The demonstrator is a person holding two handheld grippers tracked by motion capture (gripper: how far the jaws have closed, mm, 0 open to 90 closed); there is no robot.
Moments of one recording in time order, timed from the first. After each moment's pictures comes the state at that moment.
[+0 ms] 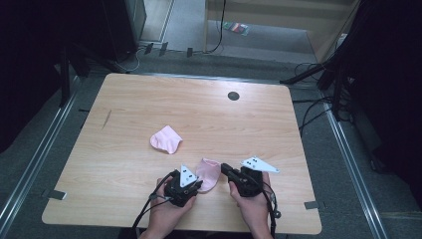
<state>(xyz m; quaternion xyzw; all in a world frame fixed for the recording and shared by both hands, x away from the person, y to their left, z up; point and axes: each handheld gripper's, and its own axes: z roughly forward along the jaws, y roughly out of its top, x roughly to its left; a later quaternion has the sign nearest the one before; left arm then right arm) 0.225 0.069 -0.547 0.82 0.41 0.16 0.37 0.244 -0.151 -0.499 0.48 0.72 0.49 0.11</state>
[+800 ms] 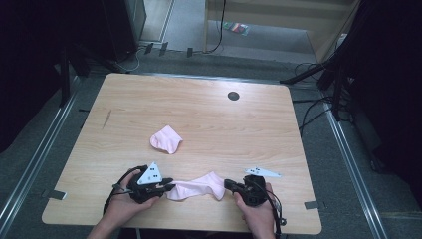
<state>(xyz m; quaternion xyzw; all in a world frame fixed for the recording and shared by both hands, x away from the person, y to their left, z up) 0.229 0.165 -0.534 0.87 0.29 0.13 0.39 0.234 -0.167 -0.530 0.53 0.73 0.43 0.02</state>
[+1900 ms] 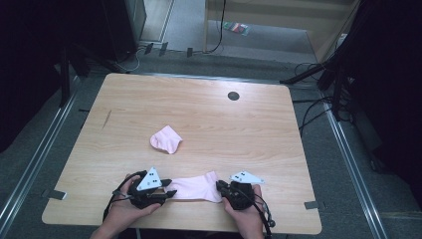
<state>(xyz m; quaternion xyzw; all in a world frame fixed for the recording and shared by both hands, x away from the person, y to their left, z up) 0.219 0.167 -0.547 0.85 0.29 0.10 0.42 0.226 -0.139 -0.547 0.48 0.77 0.42 0.10</state>
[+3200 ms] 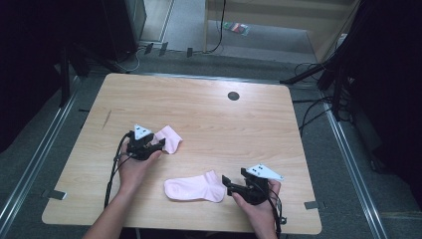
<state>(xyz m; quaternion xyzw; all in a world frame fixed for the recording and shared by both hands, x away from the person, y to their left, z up) 0.335 0.190 -0.549 0.71 0.54 0.23 0.38 0.236 -0.170 -0.523 0.49 0.73 0.45 0.14</state>
